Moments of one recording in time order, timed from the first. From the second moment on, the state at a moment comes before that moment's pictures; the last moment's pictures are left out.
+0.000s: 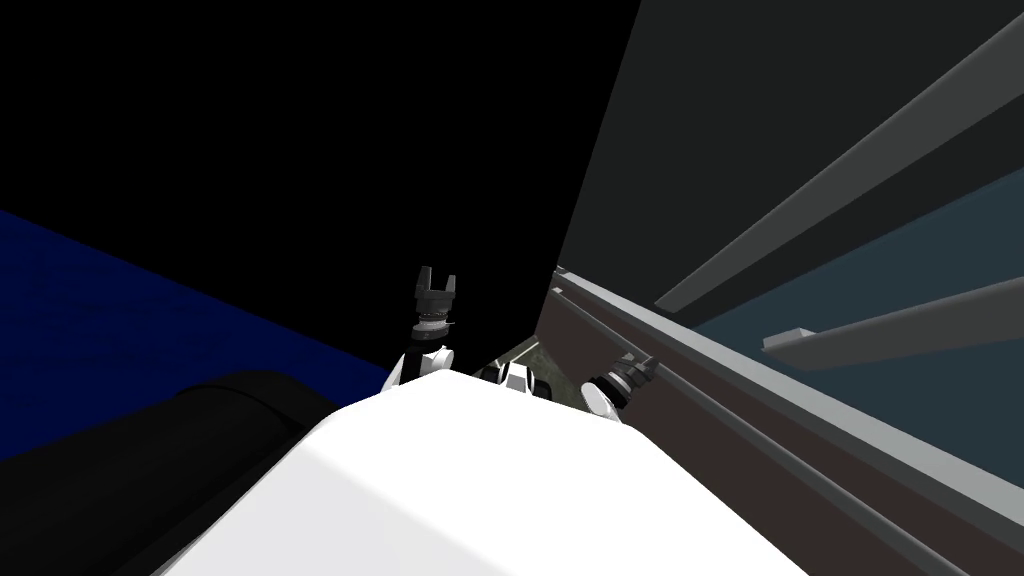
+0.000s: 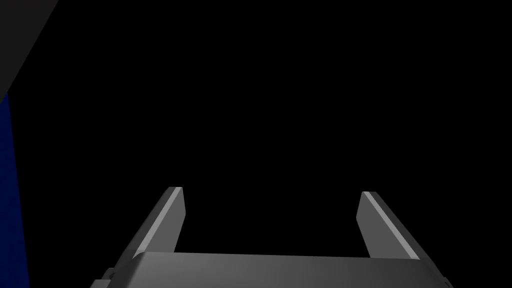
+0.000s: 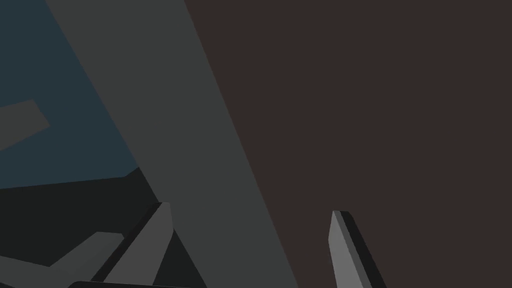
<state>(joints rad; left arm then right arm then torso) 0.55 0.05 0.04 -2.28 0.00 -0.63 0.13 0.09 -0.32 0.23 -1.07 1.94 1.27 0.33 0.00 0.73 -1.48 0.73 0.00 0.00</state>
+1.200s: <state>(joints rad) 0.55 0.05 0.04 -2.28 0.00 -0.63 0.13 0.08 -0.32 0.23 -1.10 1.93 1.24 0.38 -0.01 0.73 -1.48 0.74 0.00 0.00</state>
